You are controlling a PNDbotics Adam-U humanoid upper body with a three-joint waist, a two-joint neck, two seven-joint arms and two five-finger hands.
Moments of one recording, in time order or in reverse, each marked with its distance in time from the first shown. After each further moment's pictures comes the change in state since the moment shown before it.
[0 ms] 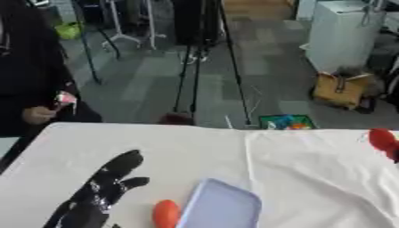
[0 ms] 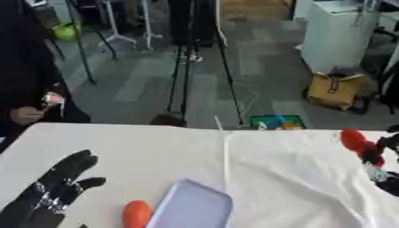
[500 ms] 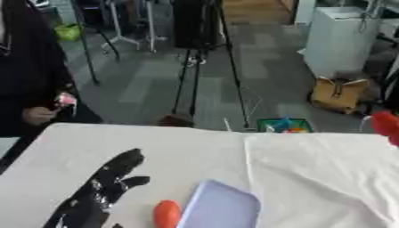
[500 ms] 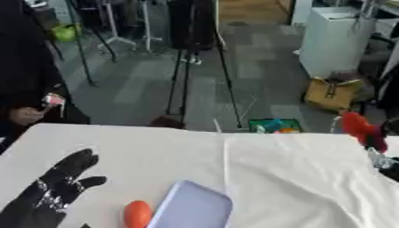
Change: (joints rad) left arm 0.004 0.005 0.000 0.000 0.007 0.004 0.003; right arm 0.002 -0.037 0.015 -0.127 -0.070 0.002 0.045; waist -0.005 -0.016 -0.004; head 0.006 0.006
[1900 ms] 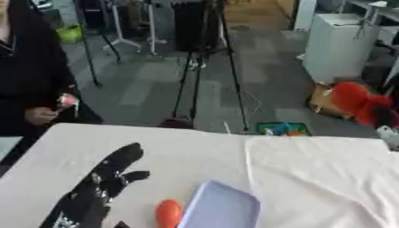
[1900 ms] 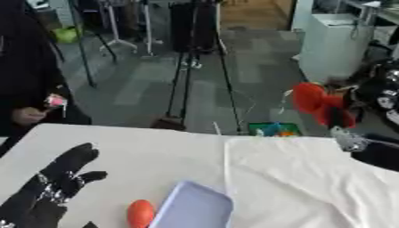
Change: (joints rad) left arm 0.004 0.000 0.000 0.000 0.009 0.008 0.008; right arm 0.004 -0.025 0.068 -0.462 -0.149 0.006 0.218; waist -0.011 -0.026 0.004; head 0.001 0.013
